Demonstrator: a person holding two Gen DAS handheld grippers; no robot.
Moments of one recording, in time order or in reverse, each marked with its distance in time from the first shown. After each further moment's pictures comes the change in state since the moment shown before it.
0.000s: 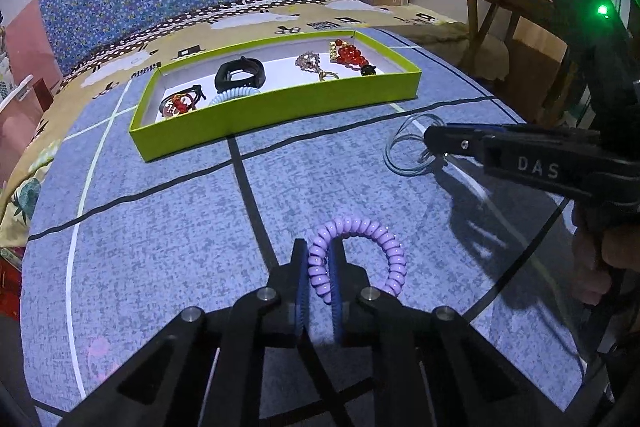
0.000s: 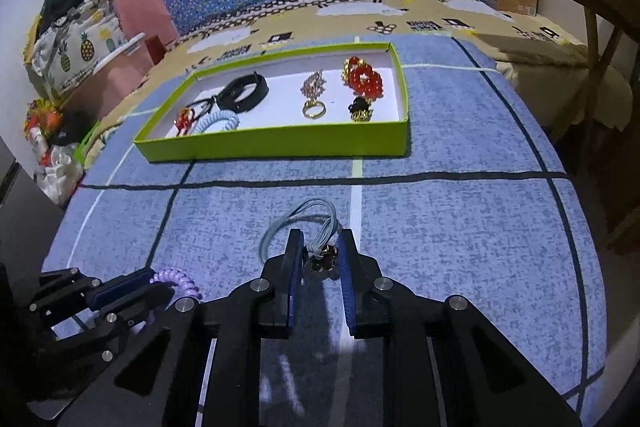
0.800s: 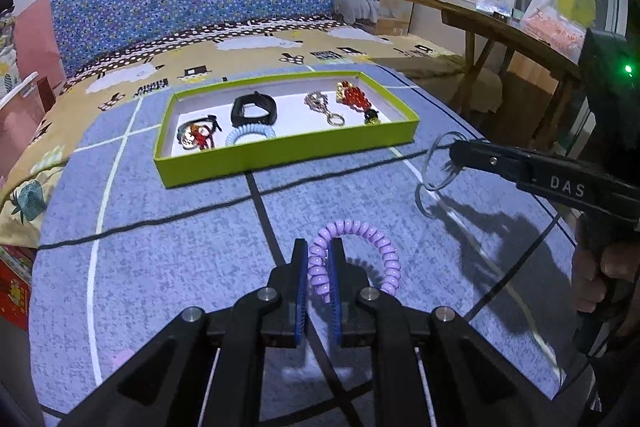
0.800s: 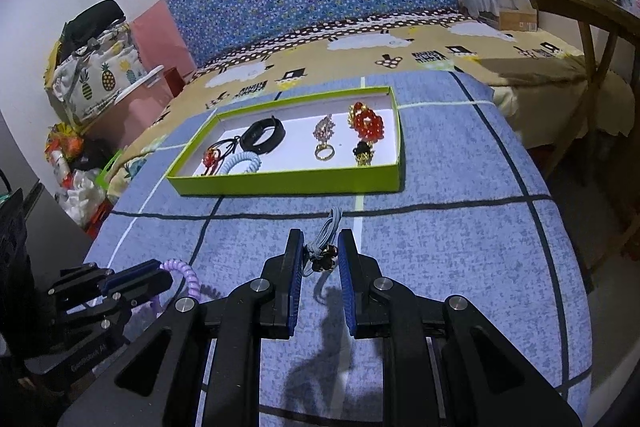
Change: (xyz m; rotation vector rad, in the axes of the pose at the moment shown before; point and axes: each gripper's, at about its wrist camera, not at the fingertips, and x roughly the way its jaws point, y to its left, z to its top) left arm -0.027 0.017 0.015 -0.052 -0.089 -0.034; right arm -0.035 -0.006 0.008 0.015 -0.108 0.069
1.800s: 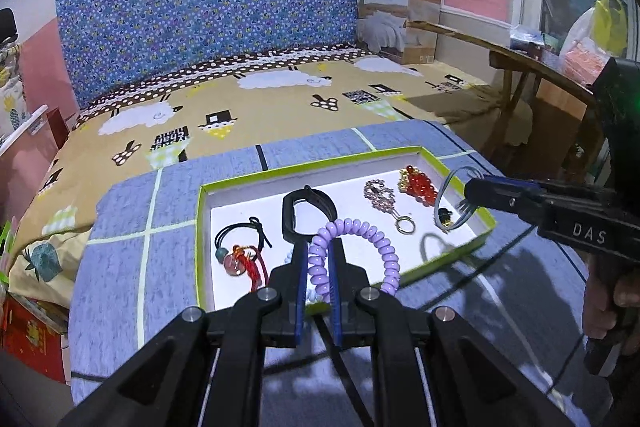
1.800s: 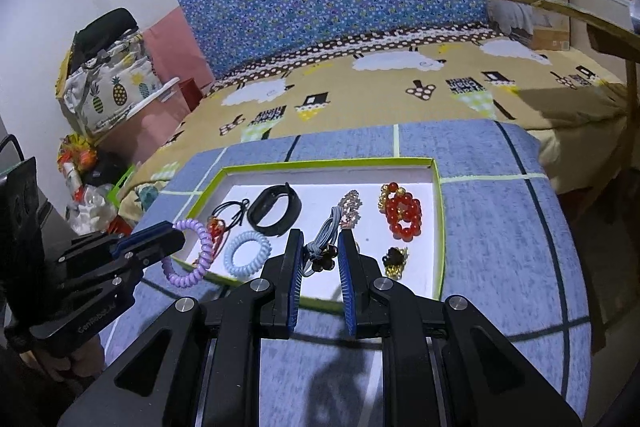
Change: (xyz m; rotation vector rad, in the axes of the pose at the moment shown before) left arm 0.048 0.048 0.094 0.013 -0.076 0.079; right arm 0.059 -0.001 0.083 -0.031 -0.013 0.087
